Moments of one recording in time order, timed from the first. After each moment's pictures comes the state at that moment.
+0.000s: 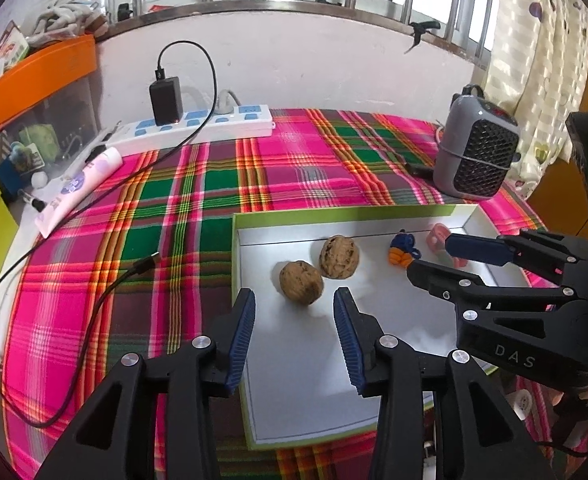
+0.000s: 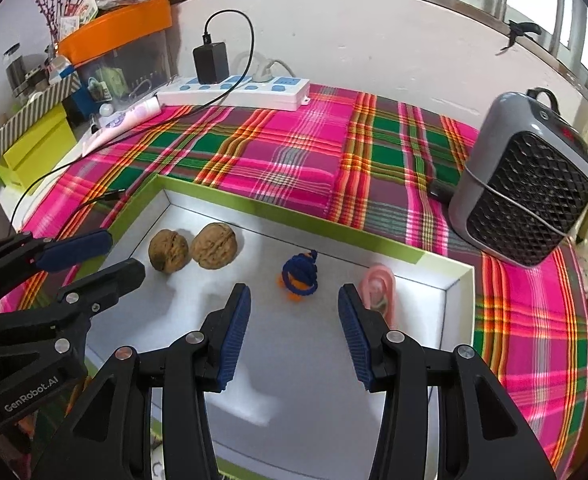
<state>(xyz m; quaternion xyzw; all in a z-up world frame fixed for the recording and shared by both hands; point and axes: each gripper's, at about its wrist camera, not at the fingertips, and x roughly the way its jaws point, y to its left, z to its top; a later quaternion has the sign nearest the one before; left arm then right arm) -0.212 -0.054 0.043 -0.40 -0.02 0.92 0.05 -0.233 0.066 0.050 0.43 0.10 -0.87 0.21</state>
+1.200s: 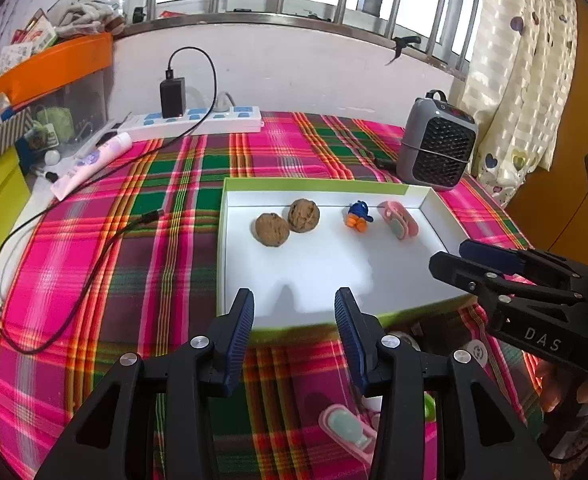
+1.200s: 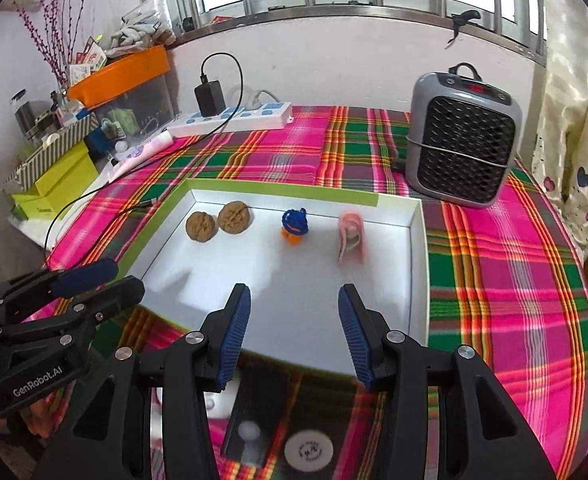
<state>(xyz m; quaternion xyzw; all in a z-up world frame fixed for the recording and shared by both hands) -0.143 -0.048 0.051 -0.38 -0.05 0.92 0.06 -0.164 0.109 0.066 0.40 0.03 -0.90 0.20</state>
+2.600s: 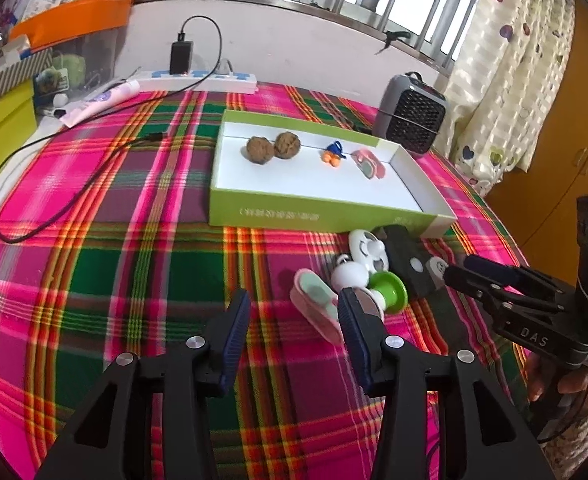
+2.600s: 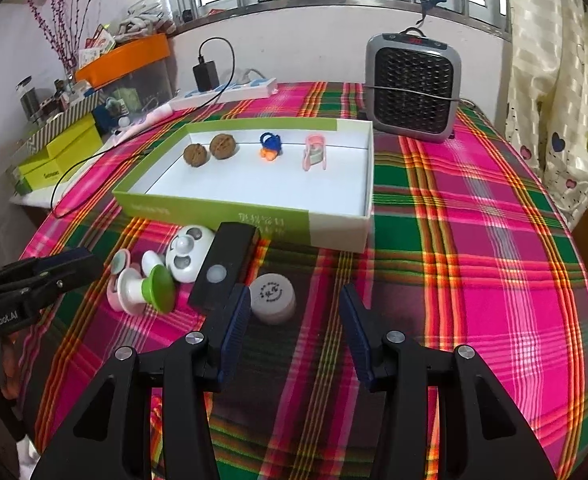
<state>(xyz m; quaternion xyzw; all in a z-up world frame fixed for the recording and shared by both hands) -0.069 -0.047 0.025 -0.40 -0.10 0.91 0.09 -0.095 0.151 0.037 0.40 0.04 -0.89 0.20</state>
